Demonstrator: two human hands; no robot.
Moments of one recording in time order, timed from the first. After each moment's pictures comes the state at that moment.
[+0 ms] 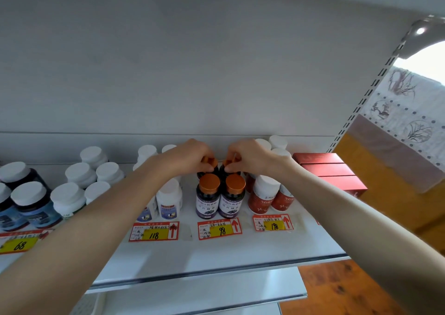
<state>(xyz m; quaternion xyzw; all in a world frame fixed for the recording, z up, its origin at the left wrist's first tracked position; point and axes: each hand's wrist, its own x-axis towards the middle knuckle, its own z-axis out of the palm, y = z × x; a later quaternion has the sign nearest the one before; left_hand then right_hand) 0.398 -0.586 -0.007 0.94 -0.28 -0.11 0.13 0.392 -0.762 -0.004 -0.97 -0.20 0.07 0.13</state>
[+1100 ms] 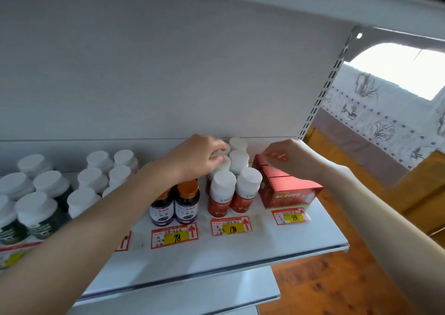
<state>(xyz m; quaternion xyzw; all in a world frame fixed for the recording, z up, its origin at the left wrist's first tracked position) 0.364 -0.682 0.023 0.91 -0.34 0.03 0.23 0.336 -0.907 0.029 -0.98 -0.12 -0.03 0.18</state>
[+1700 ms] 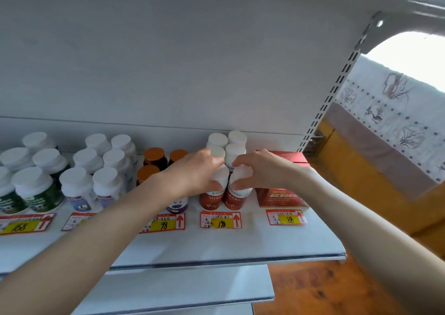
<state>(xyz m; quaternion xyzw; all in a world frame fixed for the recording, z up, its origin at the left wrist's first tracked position) 0.341 -0.712 -0.008 0.96 -0.26 -0.05 0.12 0.347 -0.889 0.005 -0.97 -0.19 0.12 0.10</state>
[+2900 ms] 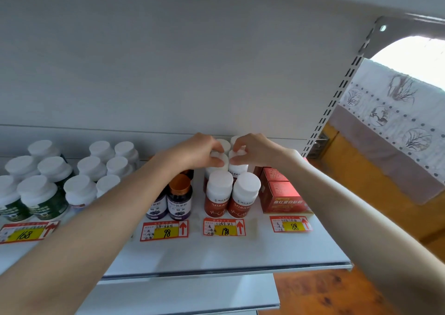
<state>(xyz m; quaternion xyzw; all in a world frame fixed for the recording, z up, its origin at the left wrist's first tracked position) 0.394 -0.710 0.007 0.96 -0.22 -0.10 0.17 0.401 -0.876 0.008 -0.97 -0.14 0.09 0.16</state>
